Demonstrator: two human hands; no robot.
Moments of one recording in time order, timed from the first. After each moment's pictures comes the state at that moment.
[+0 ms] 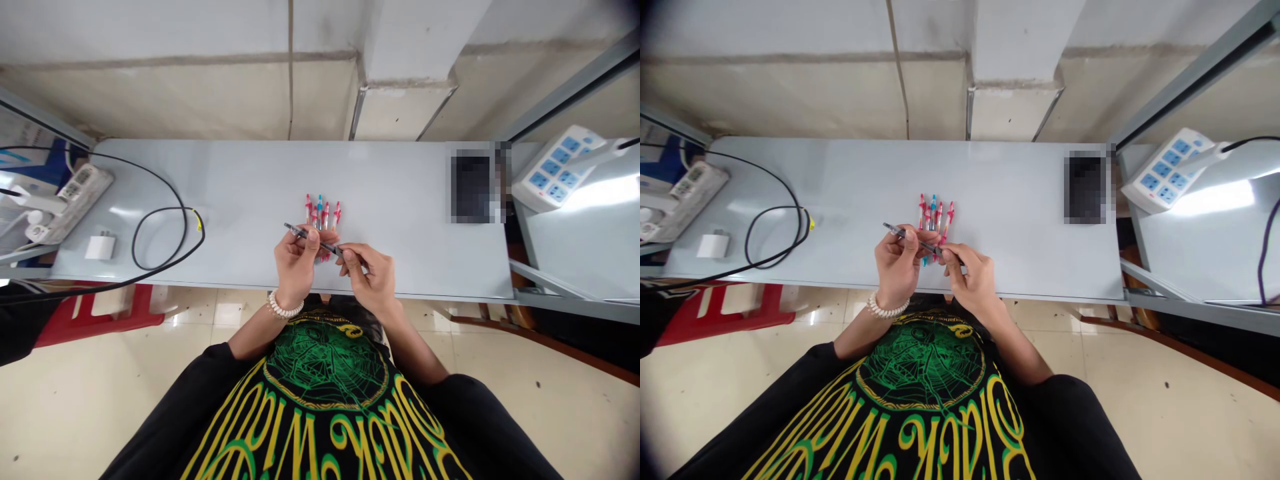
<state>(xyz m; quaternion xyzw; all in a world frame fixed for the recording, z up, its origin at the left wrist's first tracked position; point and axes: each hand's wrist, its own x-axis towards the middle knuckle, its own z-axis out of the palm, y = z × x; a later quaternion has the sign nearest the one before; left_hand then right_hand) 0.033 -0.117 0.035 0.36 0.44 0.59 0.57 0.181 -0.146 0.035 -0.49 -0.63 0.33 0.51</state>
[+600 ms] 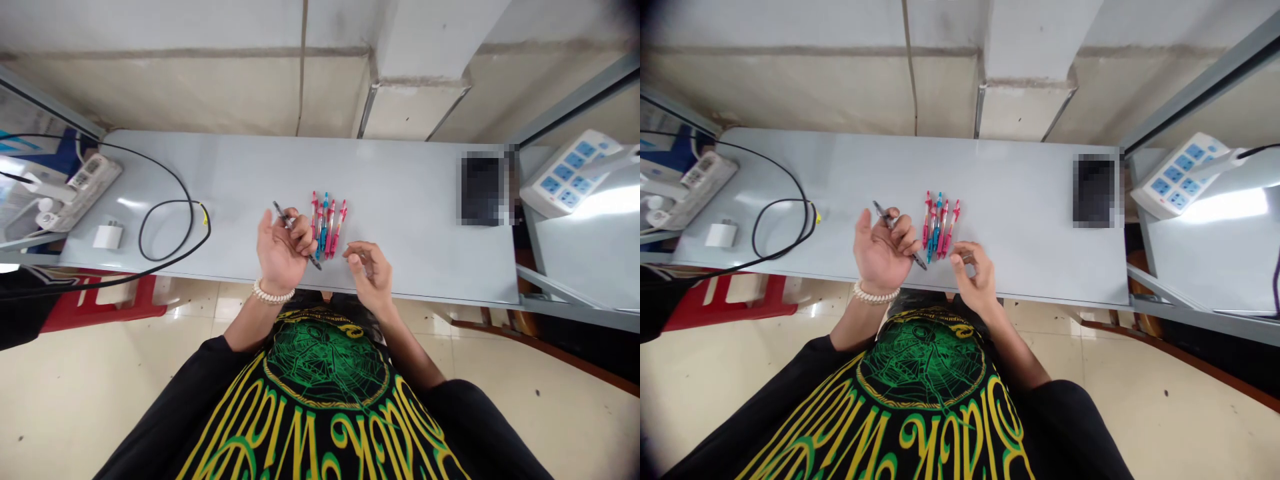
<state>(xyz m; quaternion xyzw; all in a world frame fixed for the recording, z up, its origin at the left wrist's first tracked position) 0.007 -0.096 0.068 0.13 0.34 0.60 0.72 0.180 -0.155 0.005 -0.52 -0.53 0.41 0.53</state>
